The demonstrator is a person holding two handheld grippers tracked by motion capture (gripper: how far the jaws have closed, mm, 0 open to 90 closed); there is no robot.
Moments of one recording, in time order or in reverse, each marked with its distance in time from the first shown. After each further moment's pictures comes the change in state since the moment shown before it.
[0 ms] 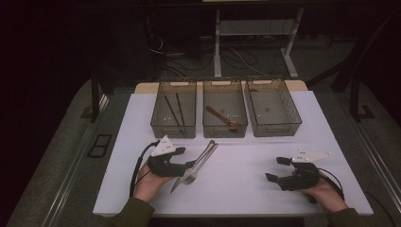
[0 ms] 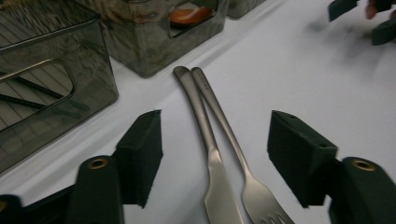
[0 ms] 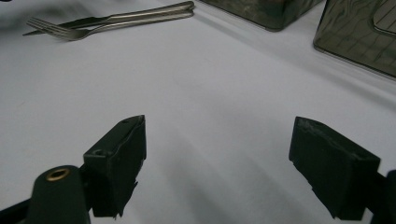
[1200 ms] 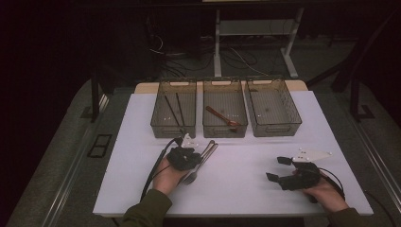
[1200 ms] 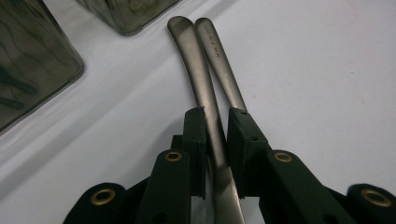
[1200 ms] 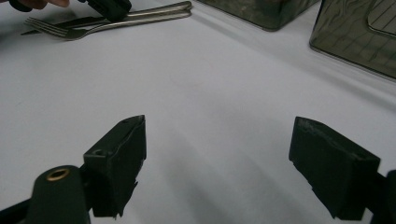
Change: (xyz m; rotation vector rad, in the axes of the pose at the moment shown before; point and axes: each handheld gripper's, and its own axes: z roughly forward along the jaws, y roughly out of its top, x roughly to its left) left arm -0.007 0.012 0.052 0.265 0.053 -0.002; right arm -0.002 0.000 -0.001 -0.001 -0.004 -0.002
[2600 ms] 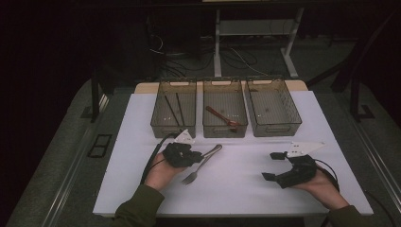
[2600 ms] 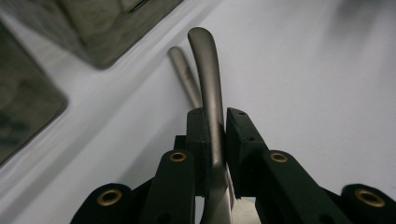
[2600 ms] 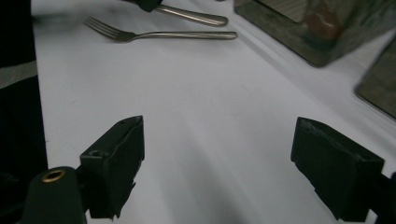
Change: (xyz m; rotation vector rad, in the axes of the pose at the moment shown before) left arm 0.003 0.018 -0.026 -0.045 -0.183 0.119; right arm 0.011 0.041 0.001 0.070 0.141 -0.143
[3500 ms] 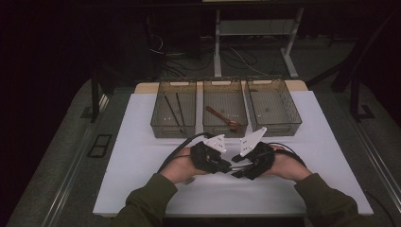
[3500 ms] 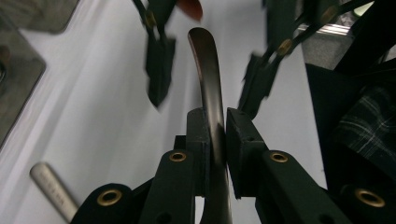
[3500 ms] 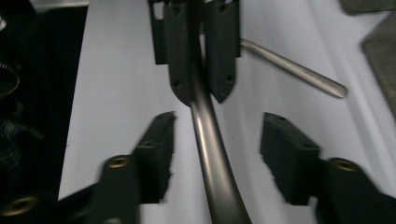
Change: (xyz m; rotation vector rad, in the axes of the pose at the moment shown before) left arm -0.044 0.061 0.028 0.054 -0.288 0.312; right arm 0.022 0.077 0.076 0.261 0.247 -0.397
